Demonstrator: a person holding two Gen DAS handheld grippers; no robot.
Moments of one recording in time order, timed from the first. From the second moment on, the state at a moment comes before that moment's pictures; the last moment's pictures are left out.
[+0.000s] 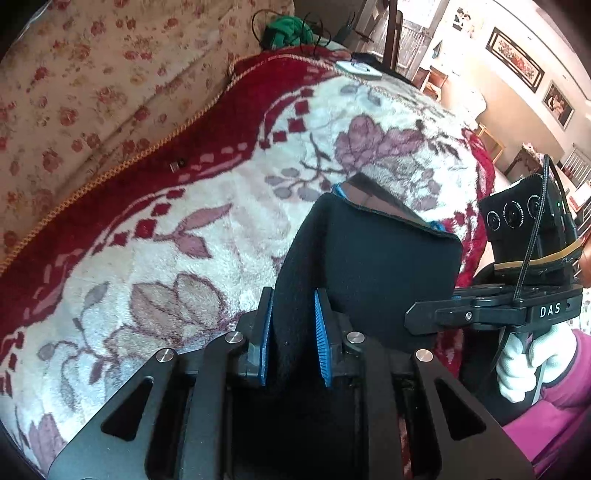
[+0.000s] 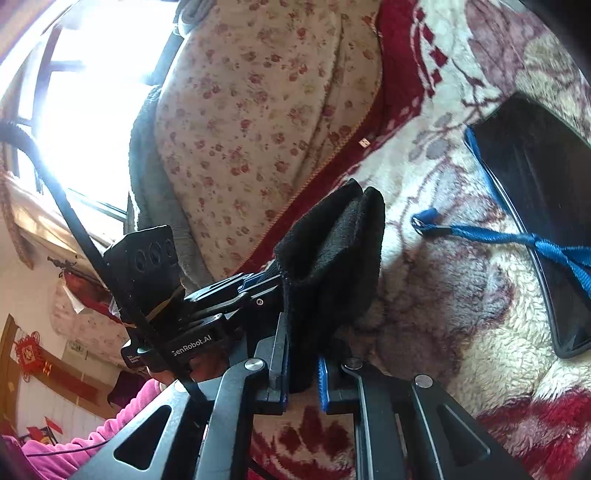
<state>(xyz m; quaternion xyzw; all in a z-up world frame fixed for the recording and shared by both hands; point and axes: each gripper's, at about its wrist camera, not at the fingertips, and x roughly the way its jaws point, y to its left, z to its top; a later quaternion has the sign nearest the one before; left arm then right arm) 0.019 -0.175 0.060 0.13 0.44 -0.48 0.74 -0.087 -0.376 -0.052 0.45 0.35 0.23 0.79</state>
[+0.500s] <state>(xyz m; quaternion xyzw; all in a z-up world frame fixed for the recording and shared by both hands) 0.007 -0.075 0.124 0.05 0.39 -0.44 0.81 -0.076 -0.314 0.036 0.37 0.31 0.33 0.81</state>
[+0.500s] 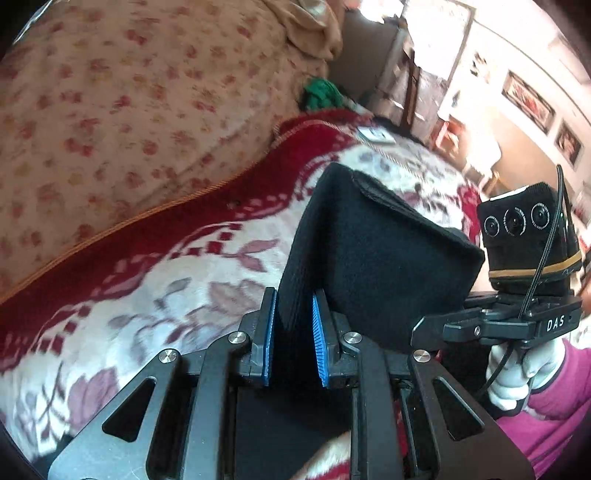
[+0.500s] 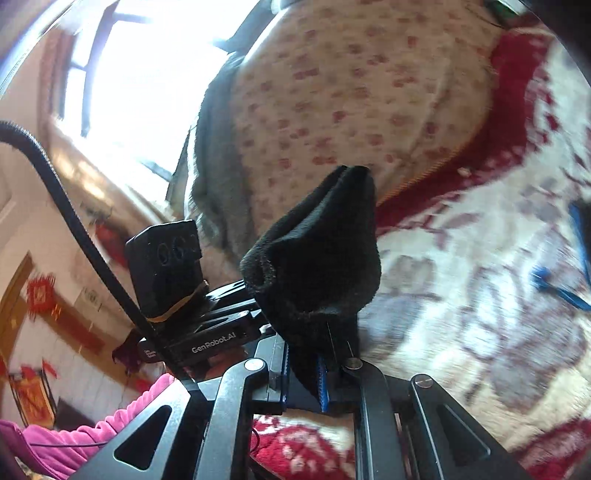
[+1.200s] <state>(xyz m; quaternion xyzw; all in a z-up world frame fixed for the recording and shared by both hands) -0.024 0.145 0.081 -0.12 0.42 -0.22 0.87 -0.023 -0.106 -0.021 0.26 0.47 0.46 0.70</state>
